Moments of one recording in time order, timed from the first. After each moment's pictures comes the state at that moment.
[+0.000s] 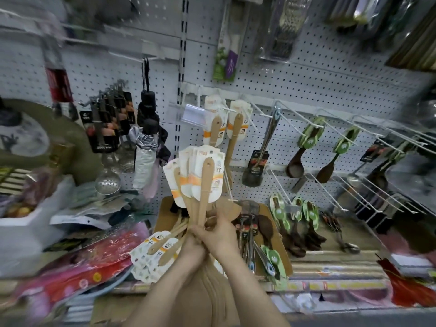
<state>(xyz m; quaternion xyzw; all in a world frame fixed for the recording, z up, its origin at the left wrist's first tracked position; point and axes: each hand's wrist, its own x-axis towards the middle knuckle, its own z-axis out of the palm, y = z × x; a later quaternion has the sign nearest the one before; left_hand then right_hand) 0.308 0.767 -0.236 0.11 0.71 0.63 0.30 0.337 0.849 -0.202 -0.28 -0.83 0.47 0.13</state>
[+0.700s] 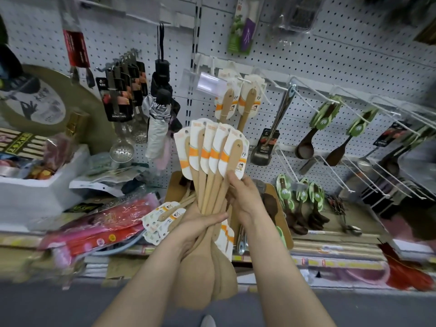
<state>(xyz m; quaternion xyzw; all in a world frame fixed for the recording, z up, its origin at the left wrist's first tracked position) 0.321 0.742 -0.230 0.11 0.58 0.74 0.33 0.342 0.871 -0.185 -0.26 -0.51 0.80 0.18</state>
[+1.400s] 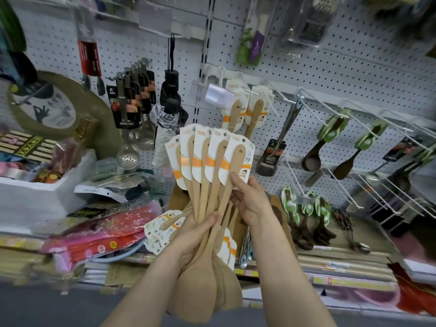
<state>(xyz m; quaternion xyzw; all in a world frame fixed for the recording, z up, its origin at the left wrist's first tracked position) 0.319 0.739 -0.230 0.07 0.56 0.77 0.29 0.327 0.884 -0.166 -0.24 -0.51 0.81 0.16</state>
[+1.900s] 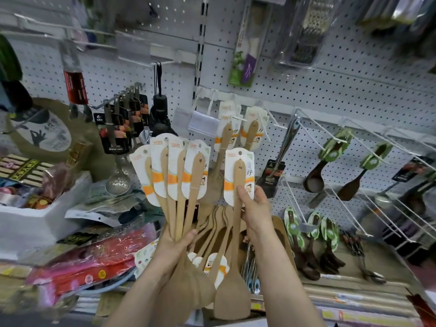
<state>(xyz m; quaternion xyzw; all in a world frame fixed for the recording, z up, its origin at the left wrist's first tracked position) 0.274 0.748 -0.230 0.05 0.66 0.73 0.18 0.300 0.936 -0.155 -0.24 -0.58 0.75 0.22</state>
